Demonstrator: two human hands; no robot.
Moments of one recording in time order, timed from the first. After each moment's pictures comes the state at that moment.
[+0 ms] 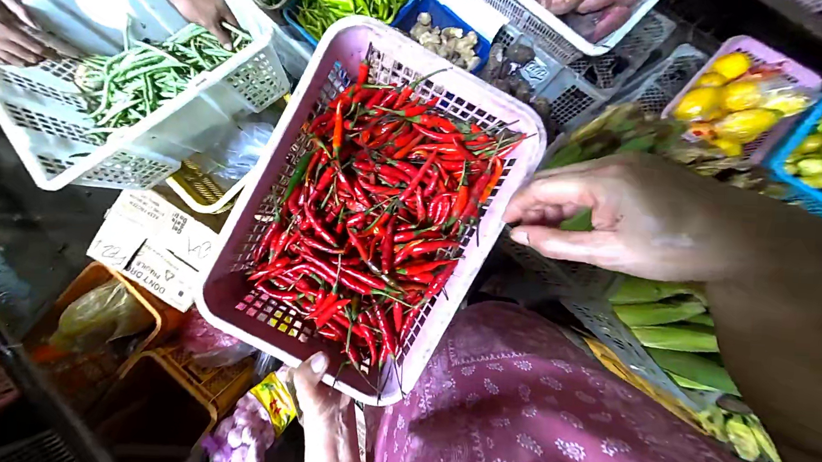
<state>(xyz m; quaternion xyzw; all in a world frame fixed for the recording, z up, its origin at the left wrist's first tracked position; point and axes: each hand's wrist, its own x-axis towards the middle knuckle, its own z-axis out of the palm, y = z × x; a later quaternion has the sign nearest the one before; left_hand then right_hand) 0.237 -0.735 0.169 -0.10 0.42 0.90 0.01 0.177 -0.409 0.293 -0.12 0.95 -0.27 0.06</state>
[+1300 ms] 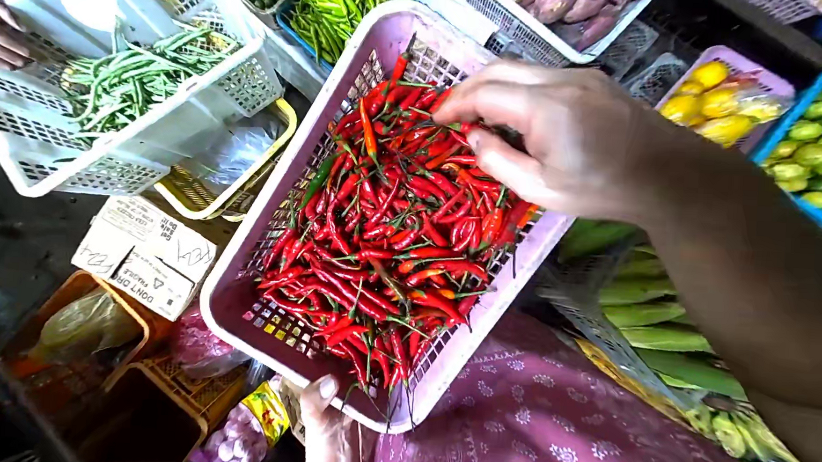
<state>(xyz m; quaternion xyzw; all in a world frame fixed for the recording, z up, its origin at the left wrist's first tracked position) 0.252 -0.730 0.177 -0.03 0.37 0.93 0.09 0.117 -0.433 0.315 -0.19 0.95 -0.24 -0.07</state>
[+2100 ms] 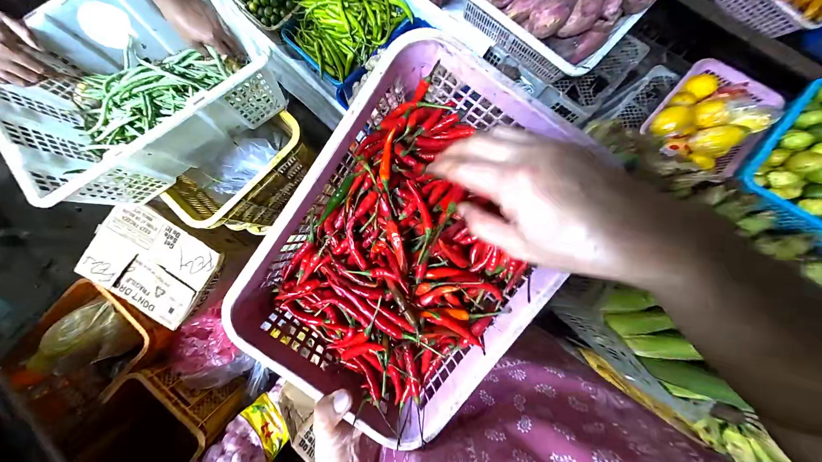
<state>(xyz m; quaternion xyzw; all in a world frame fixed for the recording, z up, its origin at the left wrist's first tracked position) 0.265 -0.729 0.182 -0.03 0.37 0.92 0.13 0.145 -0.448 0.310 -0.18 0.97 -0.19 -0.02</state>
